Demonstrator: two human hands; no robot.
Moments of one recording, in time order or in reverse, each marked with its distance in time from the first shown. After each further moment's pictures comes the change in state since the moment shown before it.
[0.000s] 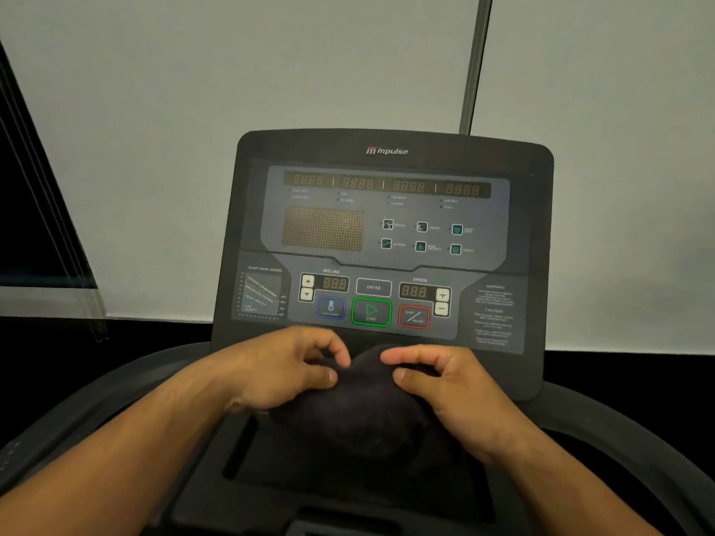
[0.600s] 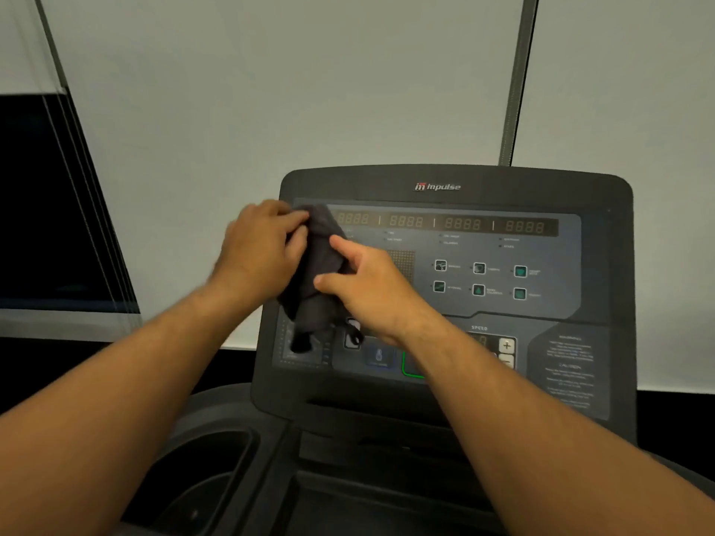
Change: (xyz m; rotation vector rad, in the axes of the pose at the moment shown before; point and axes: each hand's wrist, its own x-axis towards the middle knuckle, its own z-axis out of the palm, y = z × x) left_hand 0.064 0.012 -0.157 0.736 1.059 0.355; right_hand 0.156 -0.103 0.099 -0.071 -0.142 -0.250
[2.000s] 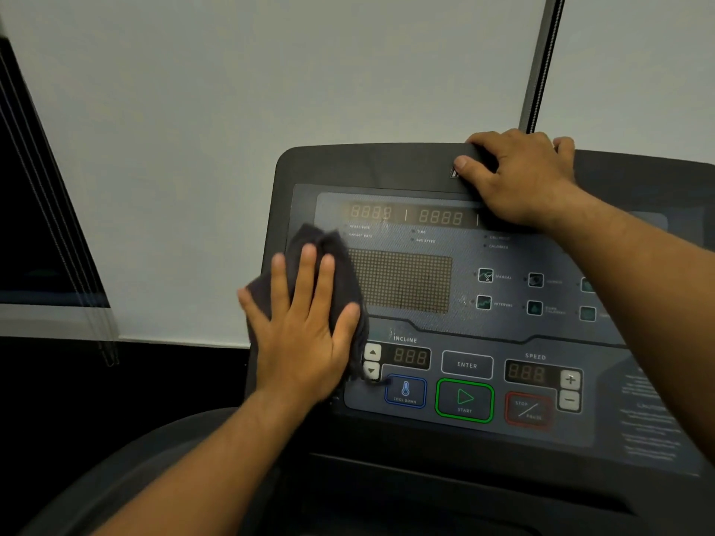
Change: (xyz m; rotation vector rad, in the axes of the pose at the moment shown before) left_hand -0.062 -0.020 0.134 0.117 -0.046 -0.065; right_hand 0.111 -0.005 -0.166 -1.388 0.501 -0.103
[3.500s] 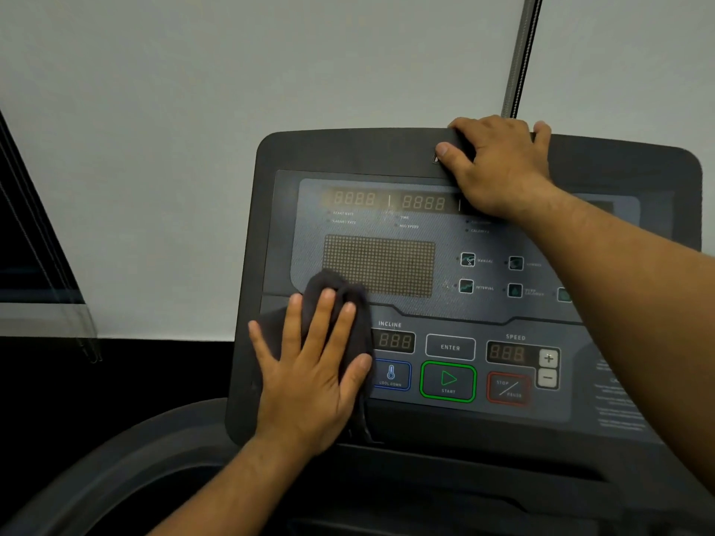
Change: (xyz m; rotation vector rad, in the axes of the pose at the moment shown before) left_hand -0.060 0.015 0.014 0.047 -0.004 0.198; right_hand -0.007 -0.005 0.003 -0.027 -0.002 0.037
